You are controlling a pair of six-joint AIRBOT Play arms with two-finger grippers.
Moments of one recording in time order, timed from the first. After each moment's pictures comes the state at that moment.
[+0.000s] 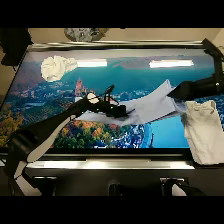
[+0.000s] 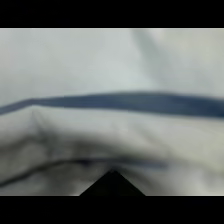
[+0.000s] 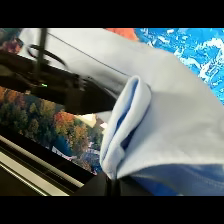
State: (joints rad) left arm -0.58 -1.91 1.56 0.59 -0.89 -1.43; right arm -0.23 -1.14 1.53 -0.89 1.63 1.24
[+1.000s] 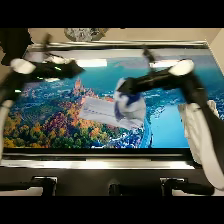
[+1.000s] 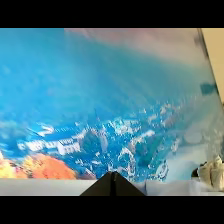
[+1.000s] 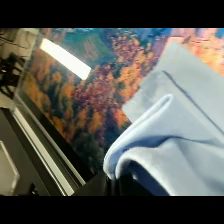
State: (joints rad) left arm -0.10 -1.46 1.62 0.78 -0.97 -1.44; right arm 0.23 -1.54 1.54 -0.58 1.18 1.21
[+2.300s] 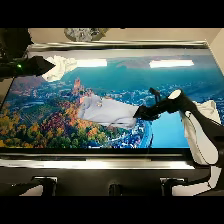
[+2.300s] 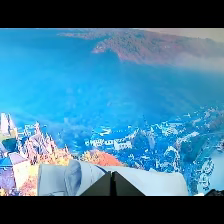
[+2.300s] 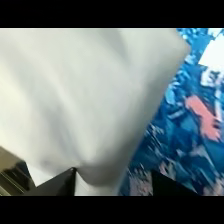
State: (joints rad) left arm 0.03 -1.26 1.57 0.93 -1.09 -1.39; right arm -0.01 -1.67 1.18 -0.78 1.18 1.19
